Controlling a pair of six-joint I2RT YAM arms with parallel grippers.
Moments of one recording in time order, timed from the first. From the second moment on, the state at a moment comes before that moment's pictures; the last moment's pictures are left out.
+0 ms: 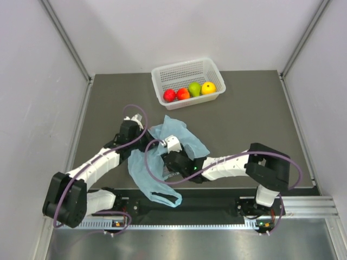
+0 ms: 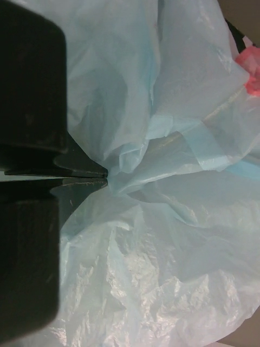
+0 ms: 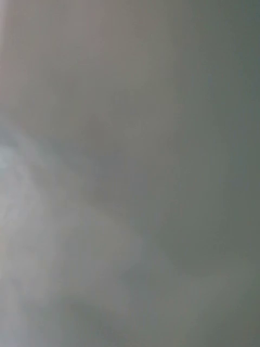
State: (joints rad) left arm -0.37 1.19 0.57 -0.07 0.28 -0.82; right arm 1.25 1.74 0.90 0.10 0.59 0.41
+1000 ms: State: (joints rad) left arm -0.37 1.28 0.57 0.02 0.32 -0.81; right arm 0.81 1.20 1.23 -0.27 -0.30 0.06
